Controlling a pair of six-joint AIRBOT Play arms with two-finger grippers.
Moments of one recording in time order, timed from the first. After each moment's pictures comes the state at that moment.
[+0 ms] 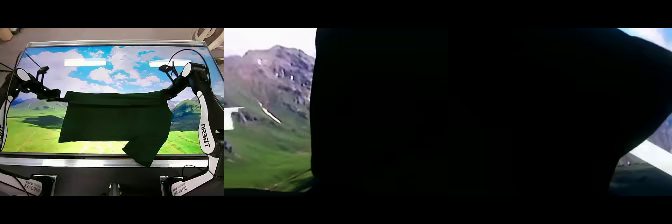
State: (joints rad) left arm 0.08 -1.70 1.53 1.24 -1.31 -1.37; right arm -0.05 -1.75 1.64 -1.47 1.34 0.97
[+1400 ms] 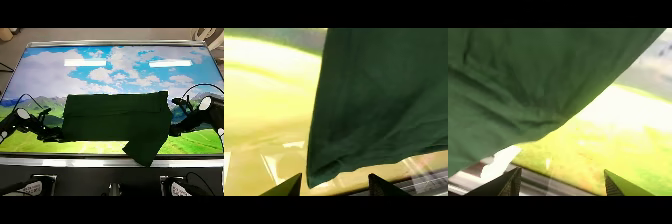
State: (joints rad) left arm 0.16 -1.31 0.75 1.17 -1.28 -1.35; right arm -0.21 -1.23 0.94 -1.45 1.39 0.98
